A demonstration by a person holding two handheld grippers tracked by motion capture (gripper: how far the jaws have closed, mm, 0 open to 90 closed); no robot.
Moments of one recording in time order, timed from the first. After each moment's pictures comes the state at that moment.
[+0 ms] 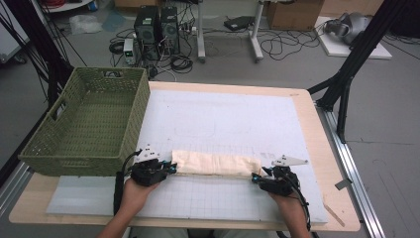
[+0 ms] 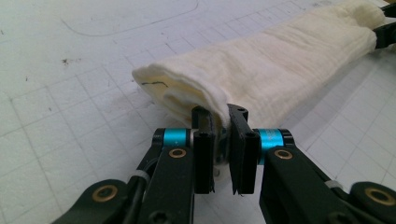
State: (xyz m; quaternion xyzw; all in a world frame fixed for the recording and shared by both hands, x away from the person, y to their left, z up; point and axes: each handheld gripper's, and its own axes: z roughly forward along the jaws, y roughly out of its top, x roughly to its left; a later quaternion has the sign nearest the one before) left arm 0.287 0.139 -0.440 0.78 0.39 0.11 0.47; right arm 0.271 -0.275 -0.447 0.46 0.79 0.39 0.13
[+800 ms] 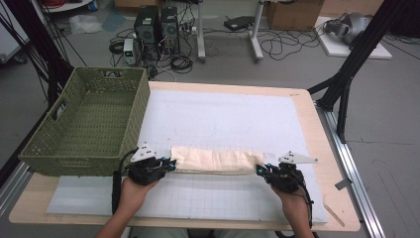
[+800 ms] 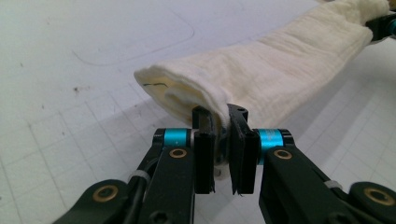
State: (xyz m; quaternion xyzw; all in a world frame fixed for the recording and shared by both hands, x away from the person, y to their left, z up) left arm 0.282 0.142 -0.422 0.77 0.38 0.13 0.50; right arm 0.268 -0.280 -0.422 0.44 0.77 0.45 0.15
